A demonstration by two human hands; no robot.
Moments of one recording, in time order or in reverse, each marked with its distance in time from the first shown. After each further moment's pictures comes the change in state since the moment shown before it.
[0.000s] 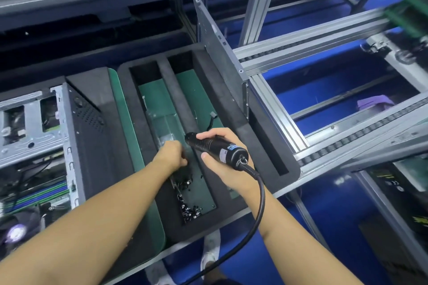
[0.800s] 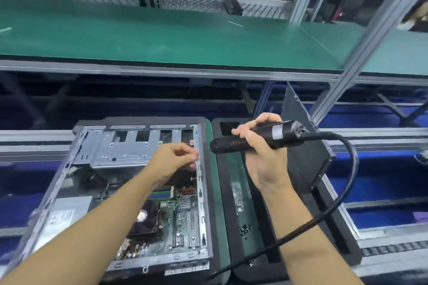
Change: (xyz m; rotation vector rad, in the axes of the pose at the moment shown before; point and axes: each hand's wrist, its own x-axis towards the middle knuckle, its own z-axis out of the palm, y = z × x) left_hand -0.183 -0.177 -0.133 -1.346 0.449 0.195; right_hand 0.057 -0.169 0.176 0.550 -0.072 -0.196
